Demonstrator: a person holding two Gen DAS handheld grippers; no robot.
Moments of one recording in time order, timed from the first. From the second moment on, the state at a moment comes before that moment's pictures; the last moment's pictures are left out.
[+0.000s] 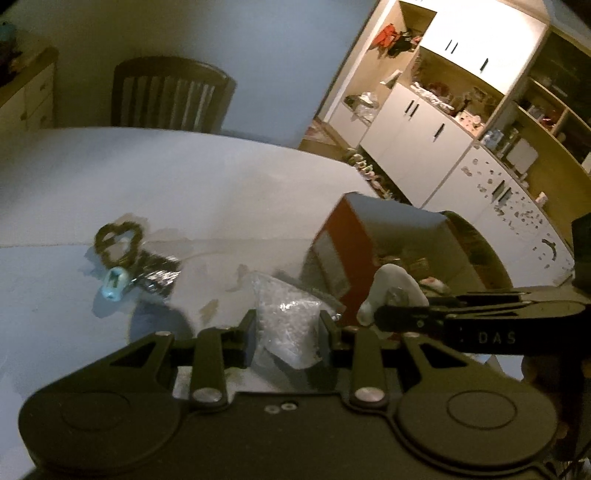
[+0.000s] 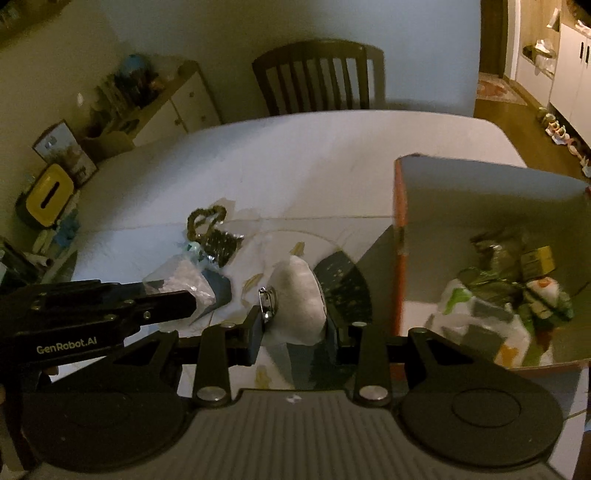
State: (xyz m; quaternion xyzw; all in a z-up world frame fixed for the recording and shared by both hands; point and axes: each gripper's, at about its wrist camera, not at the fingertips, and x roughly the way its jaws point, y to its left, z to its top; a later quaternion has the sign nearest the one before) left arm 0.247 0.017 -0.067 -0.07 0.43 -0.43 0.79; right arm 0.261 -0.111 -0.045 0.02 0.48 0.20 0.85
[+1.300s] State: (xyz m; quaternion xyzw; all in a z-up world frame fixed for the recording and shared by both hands) left arm 0.193 -0.209 -0.044 0.05 0.44 -0.46 0.77; right arm 0.317 -0.359 -0.062 0.05 0.47 0.10 0.87
